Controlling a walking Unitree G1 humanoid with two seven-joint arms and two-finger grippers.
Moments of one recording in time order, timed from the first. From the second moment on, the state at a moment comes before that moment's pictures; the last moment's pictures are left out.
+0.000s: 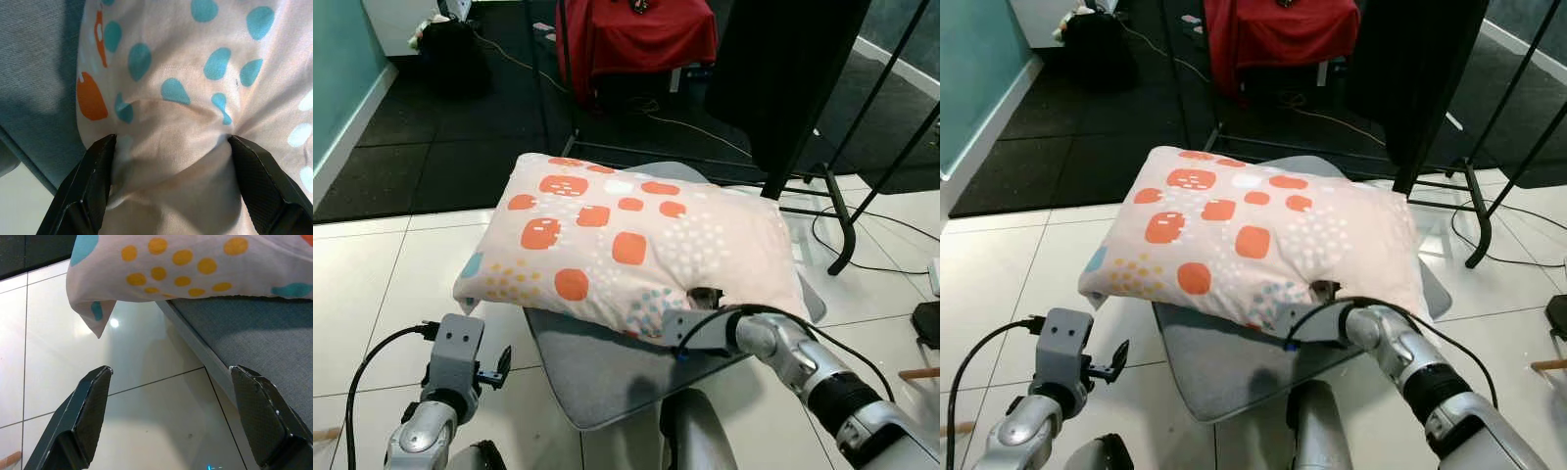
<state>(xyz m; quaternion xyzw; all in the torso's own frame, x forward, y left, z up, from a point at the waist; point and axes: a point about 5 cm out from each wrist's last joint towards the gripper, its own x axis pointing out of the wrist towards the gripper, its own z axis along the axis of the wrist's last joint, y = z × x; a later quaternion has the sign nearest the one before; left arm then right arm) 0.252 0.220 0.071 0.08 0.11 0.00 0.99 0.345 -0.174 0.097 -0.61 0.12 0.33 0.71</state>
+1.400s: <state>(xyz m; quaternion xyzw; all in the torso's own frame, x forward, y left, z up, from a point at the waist) 0.246 0.217 0.074 0.08 0.10 0.01 0.99 0.351 -0.228 0.091 -0.74 0.02 0.07 0.67</state>
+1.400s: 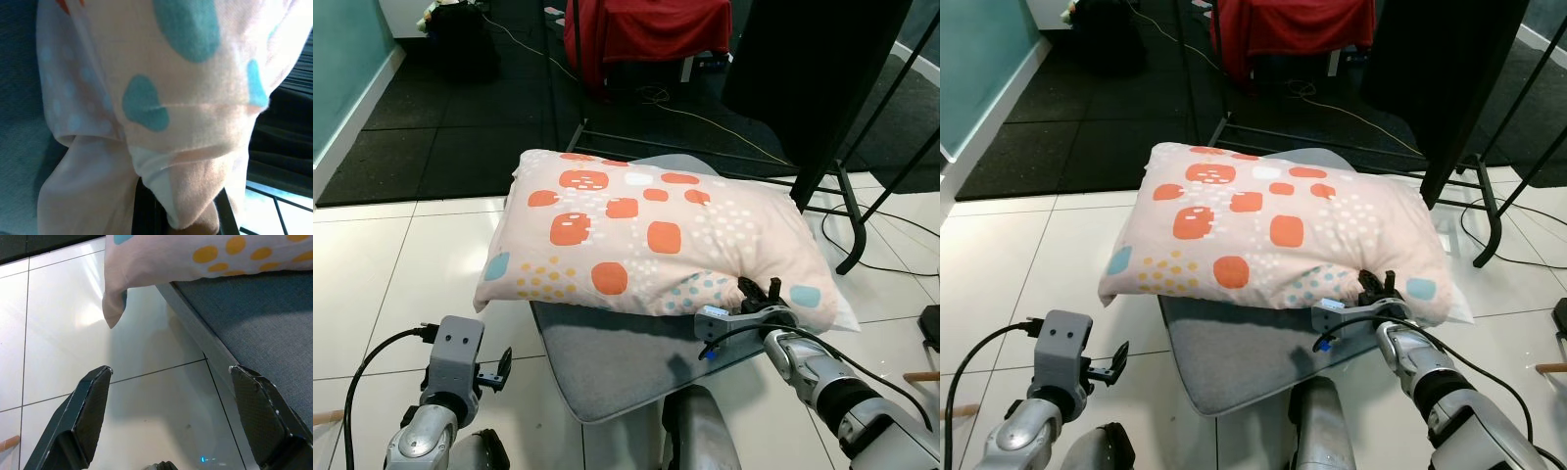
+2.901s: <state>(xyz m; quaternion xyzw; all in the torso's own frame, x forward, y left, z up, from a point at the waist) 0.288 0.199 0.101 0.04 0.04 0.01 1.00 0.384 -0.168 0.188 -0.08 0.02 0.21 0.98</state>
